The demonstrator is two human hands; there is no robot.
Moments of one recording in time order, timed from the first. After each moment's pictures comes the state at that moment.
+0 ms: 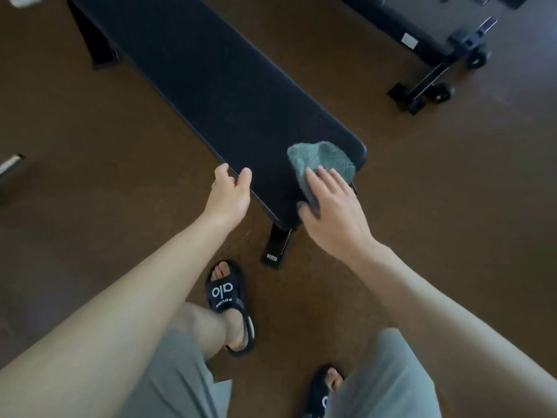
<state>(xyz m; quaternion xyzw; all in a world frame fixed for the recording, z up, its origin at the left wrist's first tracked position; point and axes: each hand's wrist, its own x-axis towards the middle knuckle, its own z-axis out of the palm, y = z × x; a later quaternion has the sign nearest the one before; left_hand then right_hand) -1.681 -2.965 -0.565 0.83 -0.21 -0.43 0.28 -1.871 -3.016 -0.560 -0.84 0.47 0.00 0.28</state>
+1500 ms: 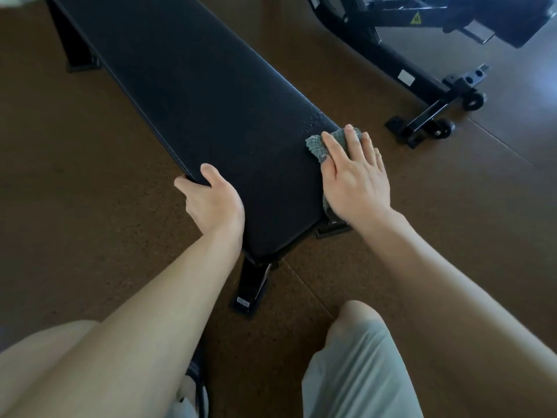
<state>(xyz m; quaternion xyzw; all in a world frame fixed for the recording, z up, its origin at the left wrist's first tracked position) -1.706 -3.039 -0.696 0.82 0.03 -0.18 0.55 -1.864 -3.147 -0.675 -0.84 0.53 -0.02 0.14</state>
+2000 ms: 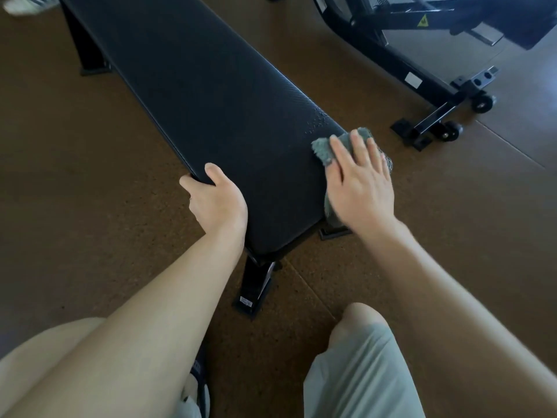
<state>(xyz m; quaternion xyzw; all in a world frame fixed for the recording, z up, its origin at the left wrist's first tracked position) -1.708 -3.037 -0.695 0.83 0.03 -0.18 0.53 -1.870 -3.138 -0.682 -0.84 0.52 -0.07 0.13</state>
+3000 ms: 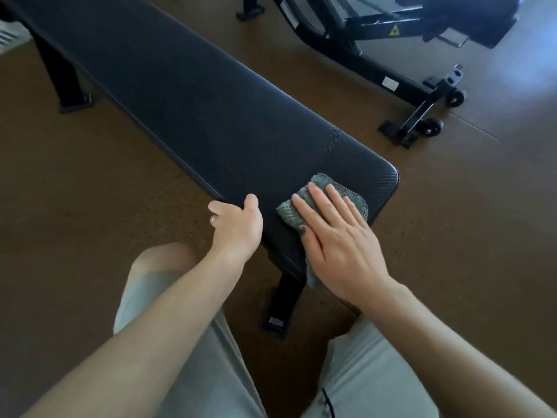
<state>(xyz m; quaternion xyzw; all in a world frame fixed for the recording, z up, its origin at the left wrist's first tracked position) -1.662 -3.008 -0.661 0.83 -0.12 -0.40 0.37 -1.830 -3.035 -0.672 -0.89 0.44 -0.04 0.11</state>
